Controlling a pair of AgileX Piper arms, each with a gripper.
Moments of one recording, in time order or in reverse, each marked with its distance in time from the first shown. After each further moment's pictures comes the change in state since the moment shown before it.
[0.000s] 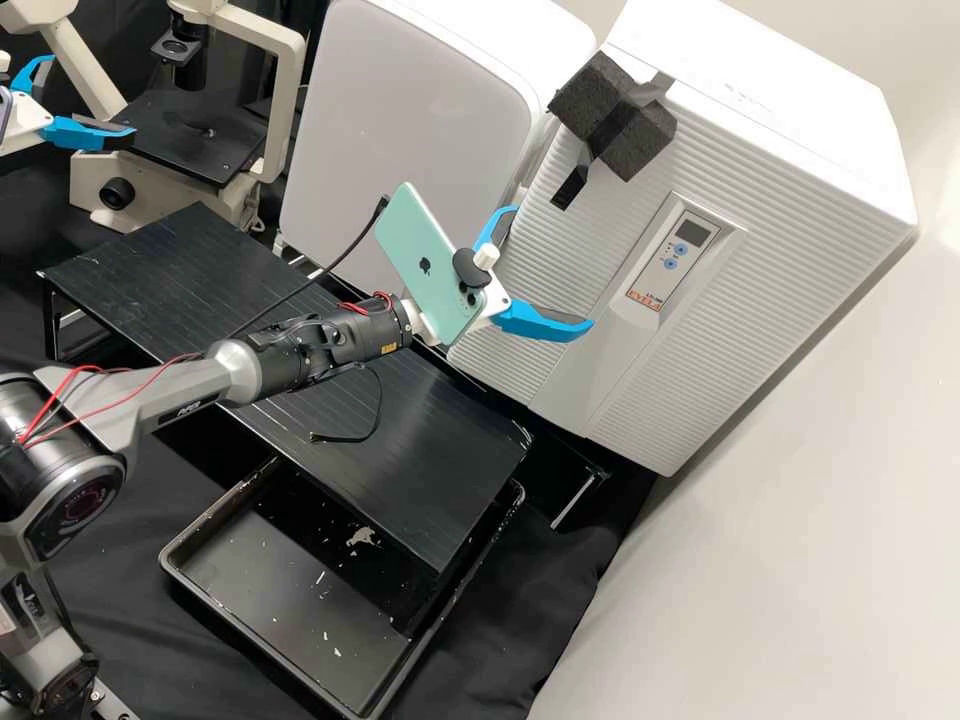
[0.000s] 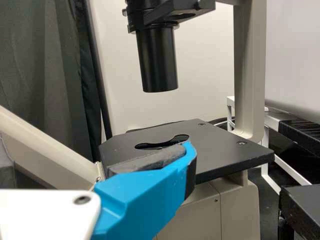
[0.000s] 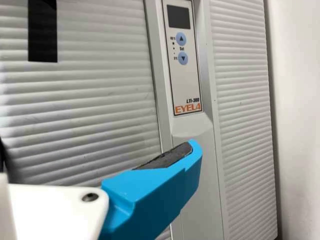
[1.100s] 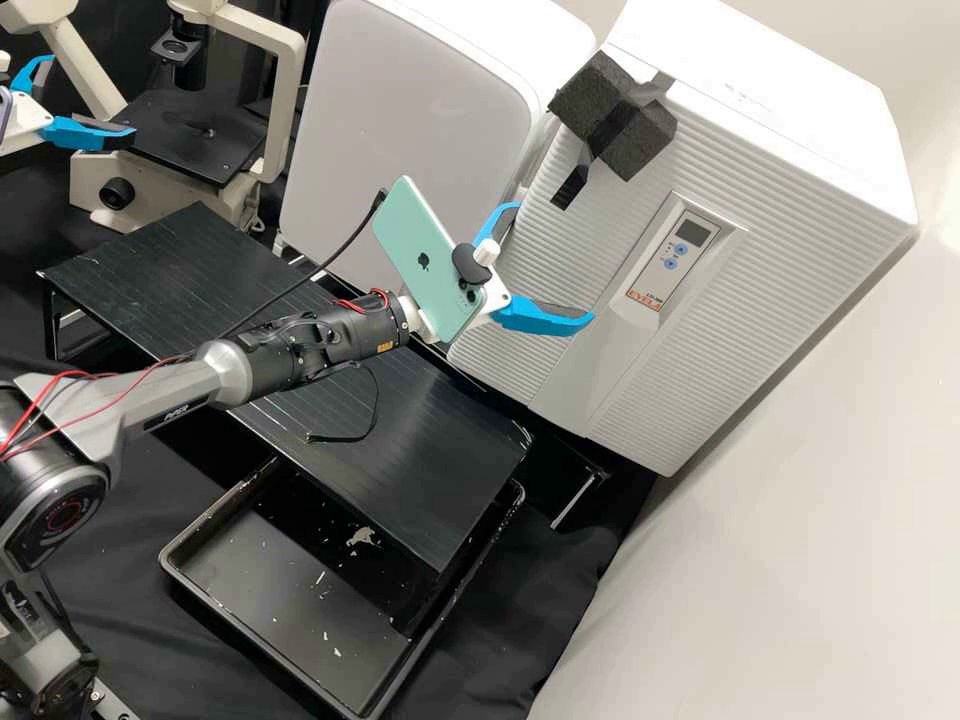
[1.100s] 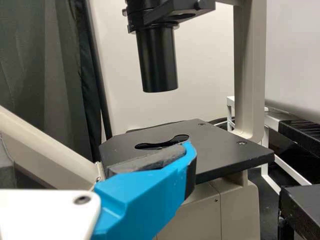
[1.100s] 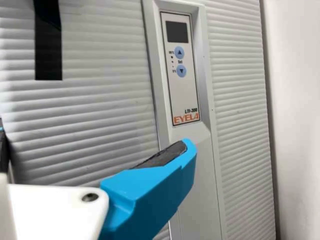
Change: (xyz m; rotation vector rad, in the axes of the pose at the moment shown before) left arm 0.000 0.000 0.000 0.000 0.000 0.000; right arm -0.006 0.010 -0.009 -0.006 0.016 0.017
